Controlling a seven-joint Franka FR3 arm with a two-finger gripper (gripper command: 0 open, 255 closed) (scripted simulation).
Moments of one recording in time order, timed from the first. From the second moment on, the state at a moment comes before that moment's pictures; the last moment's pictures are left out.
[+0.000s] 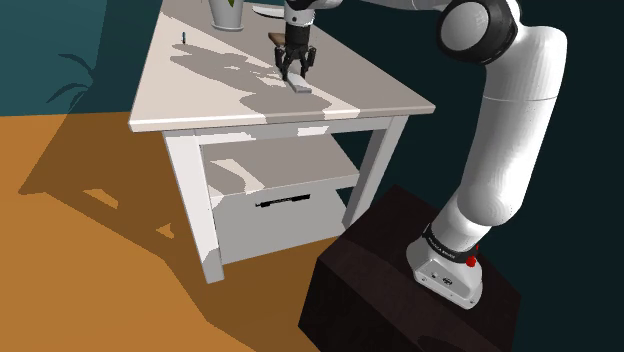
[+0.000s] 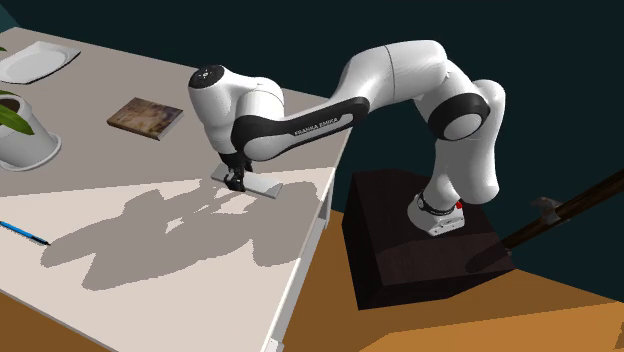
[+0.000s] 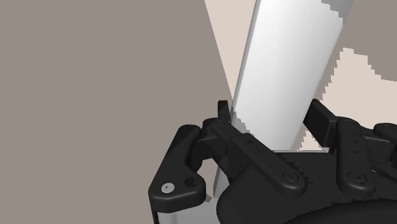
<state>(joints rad) -0.02 0.35 -0.01 -1.43 -0.02 1.78 0.26</state>
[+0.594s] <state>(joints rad) -0.02 0.35 0.00 -1.37 -0.02 1.73 0.26</state>
